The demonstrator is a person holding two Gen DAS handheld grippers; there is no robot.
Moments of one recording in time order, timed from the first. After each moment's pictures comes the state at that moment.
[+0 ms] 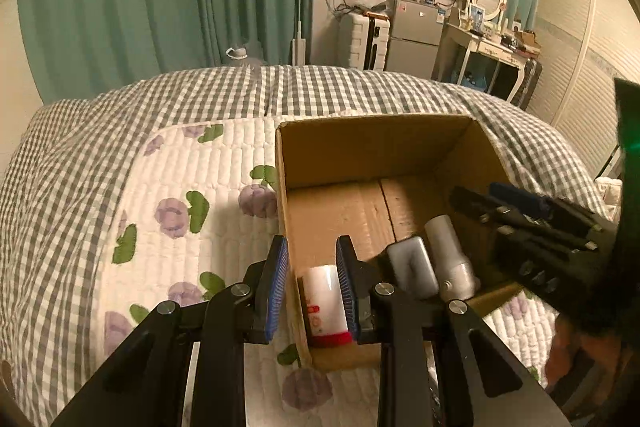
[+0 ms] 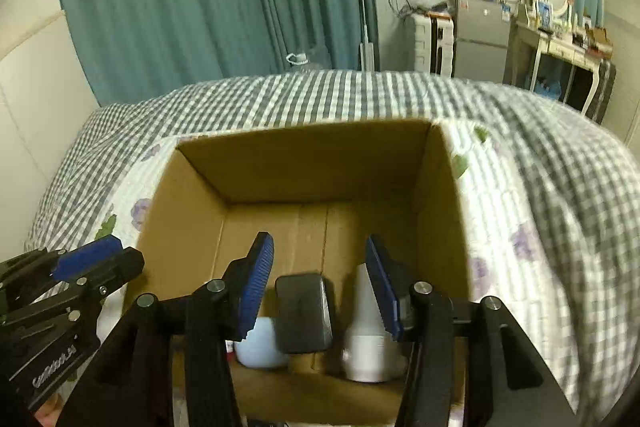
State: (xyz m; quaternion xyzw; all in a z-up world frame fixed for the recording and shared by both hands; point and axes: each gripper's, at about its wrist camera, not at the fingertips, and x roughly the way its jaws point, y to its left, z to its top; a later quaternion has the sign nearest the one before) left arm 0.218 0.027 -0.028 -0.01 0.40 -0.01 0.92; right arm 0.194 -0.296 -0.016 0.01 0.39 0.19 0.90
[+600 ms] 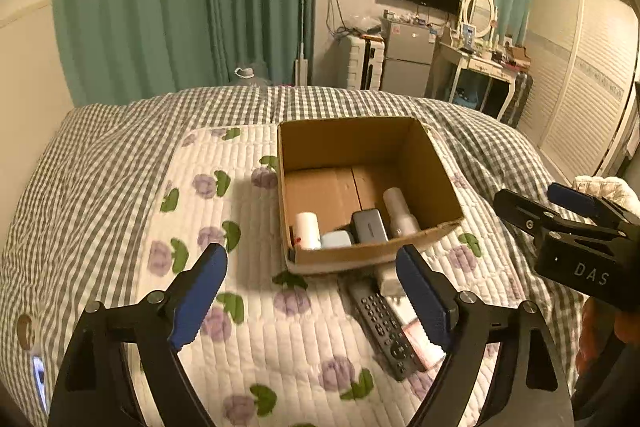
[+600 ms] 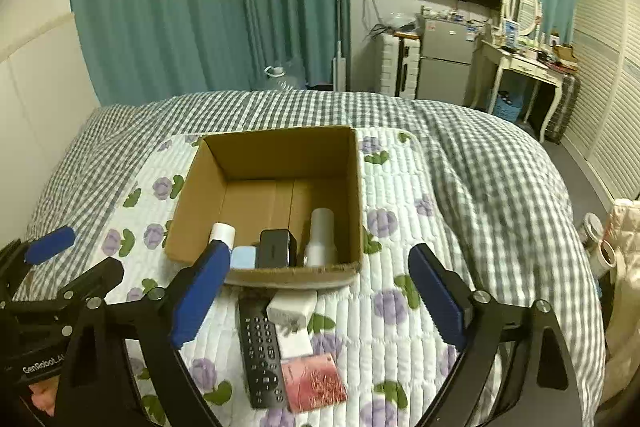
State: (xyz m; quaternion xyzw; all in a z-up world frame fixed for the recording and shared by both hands) left arm 0.091 0.009 0.022 -0.02 0.37 0.00 0.93; right arm 0.066 -0.357 0.063 -0.02 0.37 0.14 0.92
